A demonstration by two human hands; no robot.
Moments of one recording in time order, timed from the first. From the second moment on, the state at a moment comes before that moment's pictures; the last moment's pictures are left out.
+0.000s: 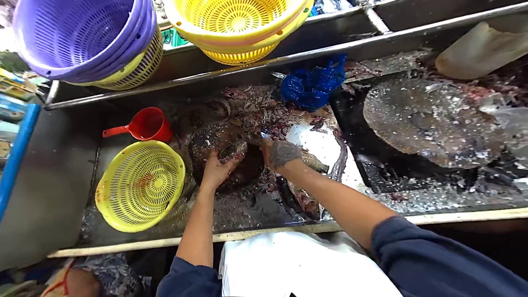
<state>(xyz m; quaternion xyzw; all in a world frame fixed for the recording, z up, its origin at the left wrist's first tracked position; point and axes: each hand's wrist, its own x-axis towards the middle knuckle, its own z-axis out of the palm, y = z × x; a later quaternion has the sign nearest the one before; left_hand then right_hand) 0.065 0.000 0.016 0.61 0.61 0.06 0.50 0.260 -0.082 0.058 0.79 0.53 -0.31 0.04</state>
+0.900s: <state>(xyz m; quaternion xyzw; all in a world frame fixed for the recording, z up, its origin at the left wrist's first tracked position) 0.043 0.009 -0.003 0.68 0.53 0.15 0.48 0.241 -0.072 0.083 0.72 0.61 -0.33 0.01</state>
